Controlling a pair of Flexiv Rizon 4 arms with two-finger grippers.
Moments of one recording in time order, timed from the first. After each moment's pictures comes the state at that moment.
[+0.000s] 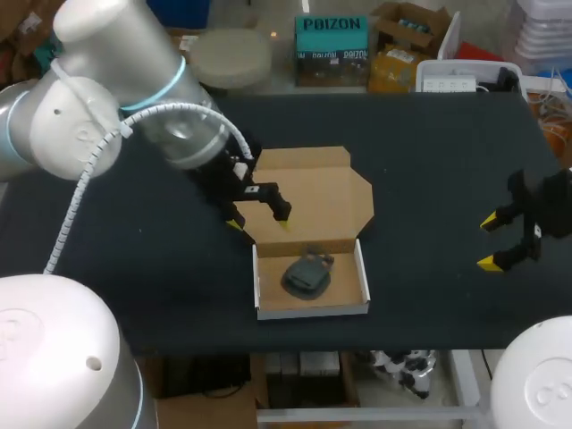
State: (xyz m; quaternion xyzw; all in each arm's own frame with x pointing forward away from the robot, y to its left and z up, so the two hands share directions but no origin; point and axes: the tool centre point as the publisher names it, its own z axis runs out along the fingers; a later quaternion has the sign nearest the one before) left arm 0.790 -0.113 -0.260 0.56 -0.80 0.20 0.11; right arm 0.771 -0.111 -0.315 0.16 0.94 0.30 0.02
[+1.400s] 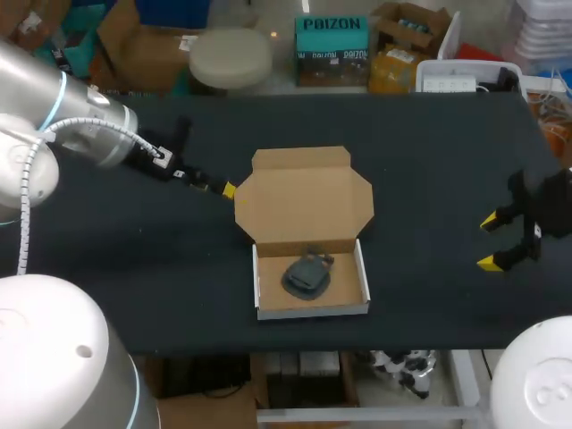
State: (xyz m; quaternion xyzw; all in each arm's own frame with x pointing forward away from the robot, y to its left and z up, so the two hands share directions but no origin) left arm 0.885 -0.034 -0.279 0.42 -0.83 0.37 0.06; right arm 0.771 -0.111 -0.315 0.16 0.94 0.30 0.02
